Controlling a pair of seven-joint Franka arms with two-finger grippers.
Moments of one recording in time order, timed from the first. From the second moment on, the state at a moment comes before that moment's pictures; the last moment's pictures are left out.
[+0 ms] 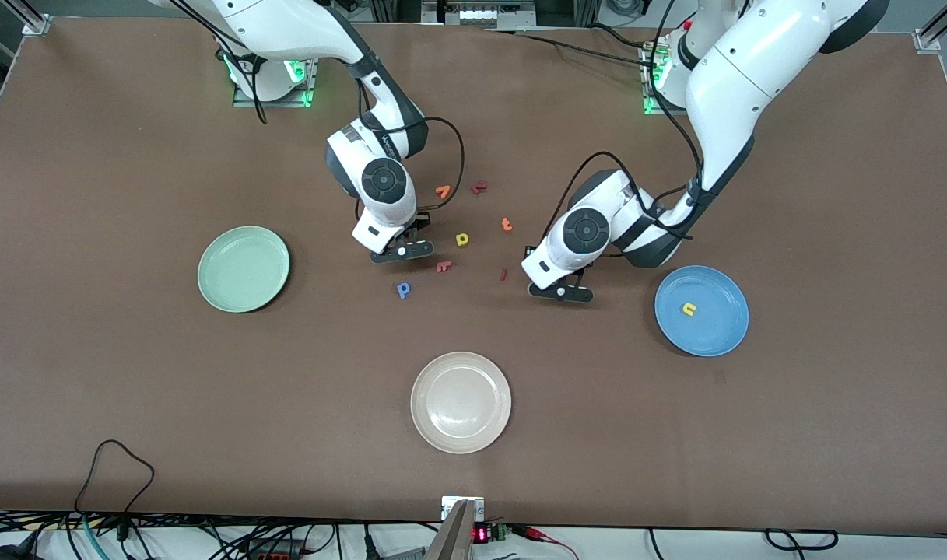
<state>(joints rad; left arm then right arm) -0.06 0.74 -0.56 -1.82 0.30 2.27 -0.66 0.67 0.54 0.03 -1.98 0.03 2.35 0.46</state>
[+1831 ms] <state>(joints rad) 0.36 0.64 -0.60 -1.84 0.63 1.98 -0.26 0.06 0.39 0.02 -2.18 -0.07 2.40 0.12</state>
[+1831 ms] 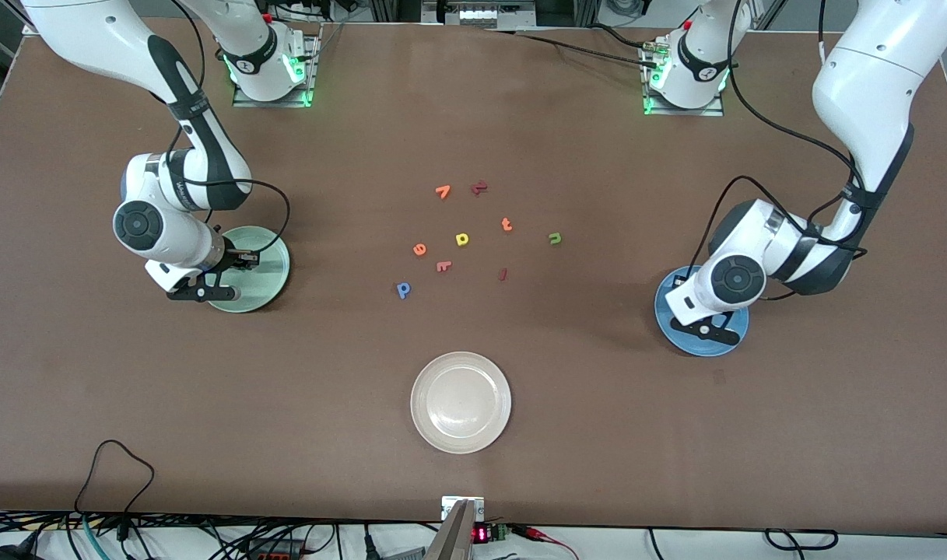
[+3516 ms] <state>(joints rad) 0.15 0.72 -0.81 -2.01 0.53 2.26 -0.92 0.42 0.48 0.19 -1.96 -0.04 2.40 0.19</state>
